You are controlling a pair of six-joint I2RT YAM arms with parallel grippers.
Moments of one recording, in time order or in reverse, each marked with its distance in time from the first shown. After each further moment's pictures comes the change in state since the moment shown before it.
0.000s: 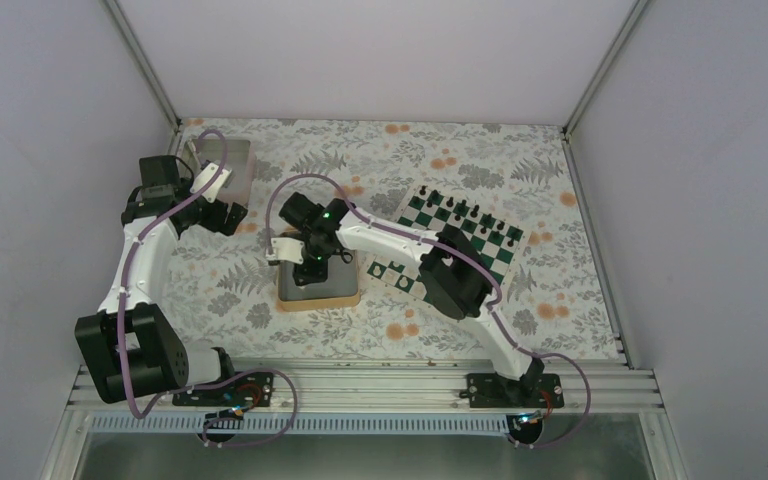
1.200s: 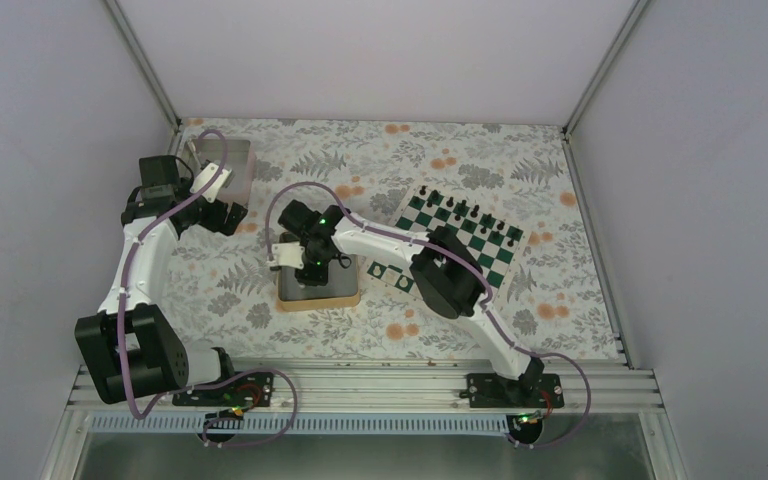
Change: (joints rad) left arm 0.000 -0.003 0.000 0.000 0.001 0.000; right arm 0.007 0.050 -0.010 0.021 0.057 -0.005
